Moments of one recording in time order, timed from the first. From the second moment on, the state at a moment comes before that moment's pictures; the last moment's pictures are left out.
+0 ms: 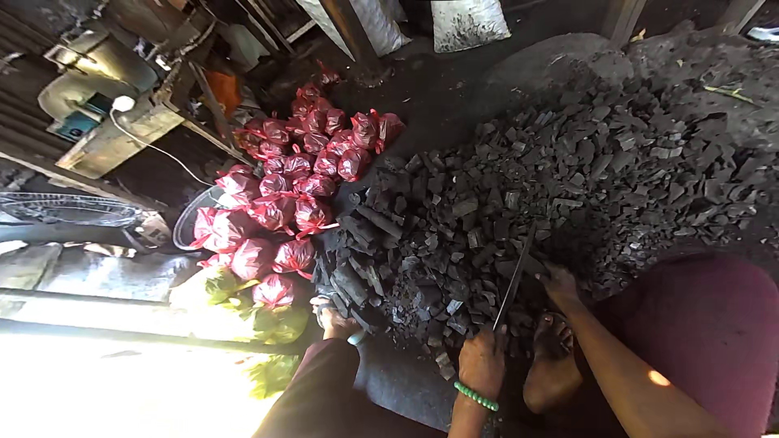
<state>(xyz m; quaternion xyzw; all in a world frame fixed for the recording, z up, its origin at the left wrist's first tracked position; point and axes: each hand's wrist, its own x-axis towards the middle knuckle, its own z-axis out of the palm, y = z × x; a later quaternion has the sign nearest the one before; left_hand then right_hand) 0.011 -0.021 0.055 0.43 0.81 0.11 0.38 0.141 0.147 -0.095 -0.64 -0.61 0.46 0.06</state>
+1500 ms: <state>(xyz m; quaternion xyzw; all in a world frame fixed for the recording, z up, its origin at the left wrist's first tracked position) 0.027 0.081 0.115 0.60 0.69 0.39 0.15 0.149 0.164 -0.101 -0.61 -0.64 0.46 -0.03</state>
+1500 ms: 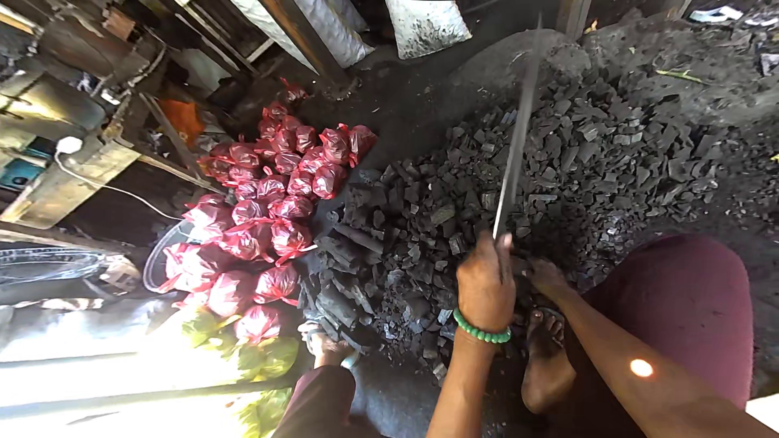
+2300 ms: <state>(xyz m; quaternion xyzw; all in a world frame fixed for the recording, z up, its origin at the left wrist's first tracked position) 0.001 -0.009 -0.013 0.38 0.79 0.11 0.46 0.153 0.149 -0.127 -0.66 -0.33 0.64 0.21</state>
